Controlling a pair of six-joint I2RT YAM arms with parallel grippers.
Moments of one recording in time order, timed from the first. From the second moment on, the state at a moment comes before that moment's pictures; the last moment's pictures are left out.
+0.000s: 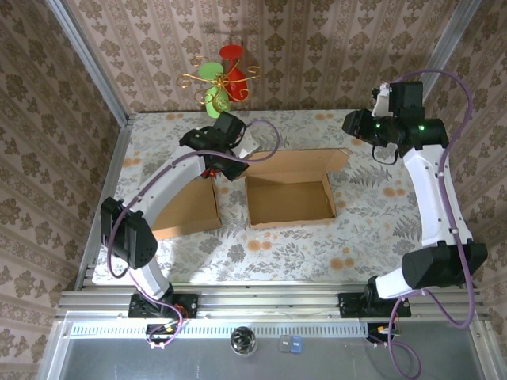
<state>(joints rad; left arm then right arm) -0.62 1.70 1.62 -0.97 -0.03 0.35 0.00 1.45 1.68 -0.97 -0.30 0.33</state>
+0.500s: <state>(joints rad) -0.53 1.67 1.60 -0.94 -0.02 0.48 0.04 1.25 1.23 -0.84 -0.26 -0.04</state>
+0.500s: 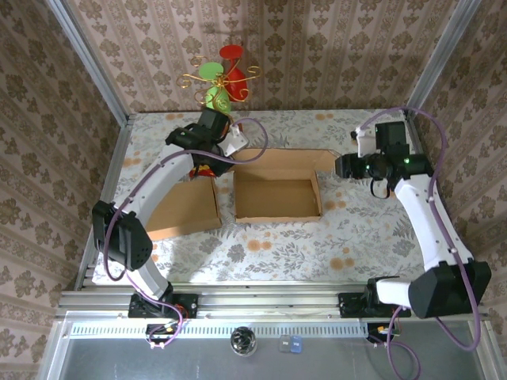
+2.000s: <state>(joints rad) -0.51 1.72 1.59 -0.86 0.02 0.45 0.14 1.56 1.36 -0.73 -0.12 -0.31</state>
